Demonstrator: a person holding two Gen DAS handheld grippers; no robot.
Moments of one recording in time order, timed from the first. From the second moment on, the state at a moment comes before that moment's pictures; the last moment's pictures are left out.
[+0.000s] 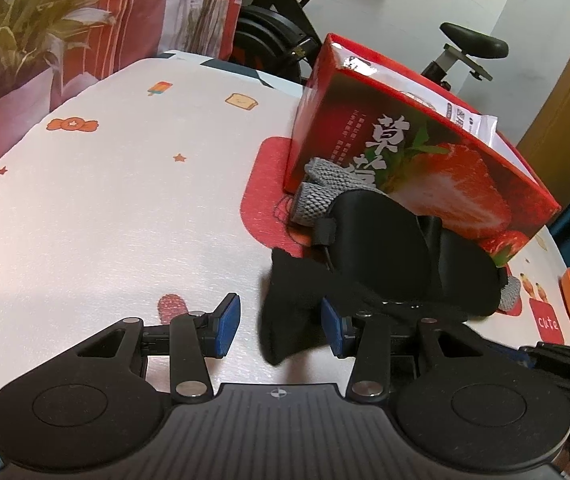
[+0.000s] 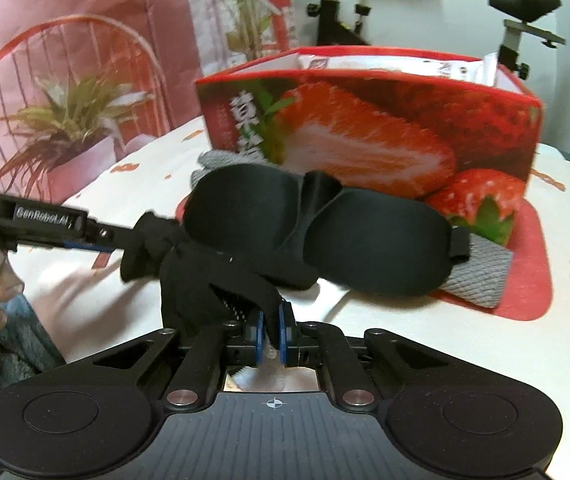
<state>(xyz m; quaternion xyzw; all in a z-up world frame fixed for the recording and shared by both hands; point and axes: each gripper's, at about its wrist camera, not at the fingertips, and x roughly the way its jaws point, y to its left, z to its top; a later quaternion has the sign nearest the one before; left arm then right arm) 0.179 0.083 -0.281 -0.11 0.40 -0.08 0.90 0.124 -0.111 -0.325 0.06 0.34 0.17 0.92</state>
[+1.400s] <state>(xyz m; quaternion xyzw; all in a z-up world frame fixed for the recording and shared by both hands) 0.191 0.064 -0.314 -0.15 0.39 -0.21 0.89 0.127 -0.142 -0.333 0.08 0.35 0.08 0.93</state>
